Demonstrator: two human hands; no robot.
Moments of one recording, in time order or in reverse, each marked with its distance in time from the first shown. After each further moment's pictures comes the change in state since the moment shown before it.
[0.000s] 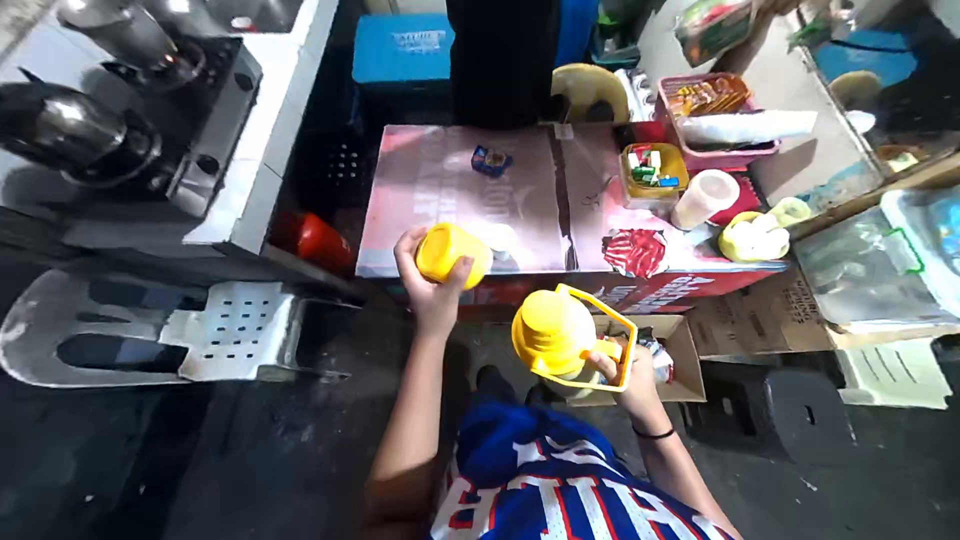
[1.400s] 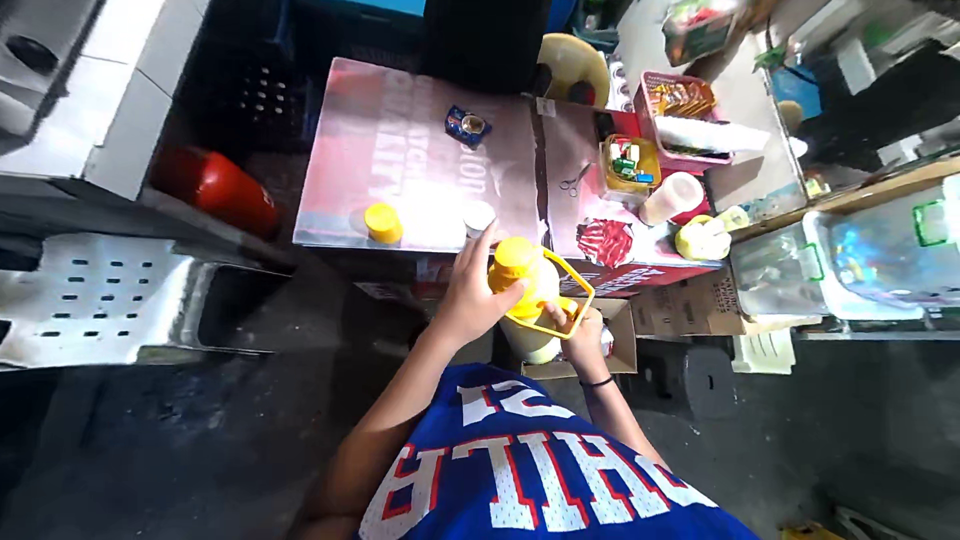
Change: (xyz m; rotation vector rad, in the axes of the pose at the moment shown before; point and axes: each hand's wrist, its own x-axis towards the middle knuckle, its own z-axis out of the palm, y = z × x) left_hand -0.013 -0.009 0.023 0.171 -0.535 -0.150; right_hand 0.044 0.022 0.057 -0.144 0.105 0.131
